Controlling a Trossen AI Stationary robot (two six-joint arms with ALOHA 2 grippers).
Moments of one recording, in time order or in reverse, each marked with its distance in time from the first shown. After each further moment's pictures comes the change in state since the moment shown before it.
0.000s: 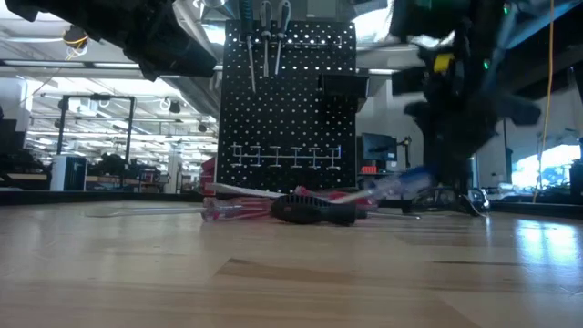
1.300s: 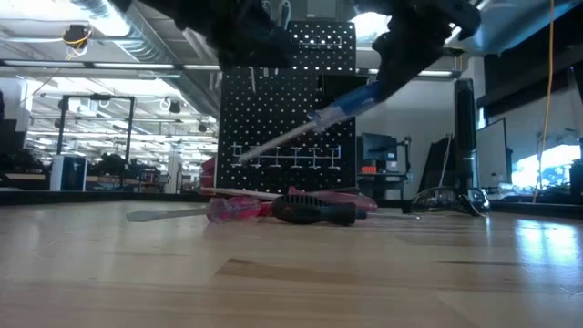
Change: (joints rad) left arm 0.139 0.391 0.338 0.048 0.240 0.108; right arm 0.001 -0.034 0.283 -0.047 0.013 -0.043
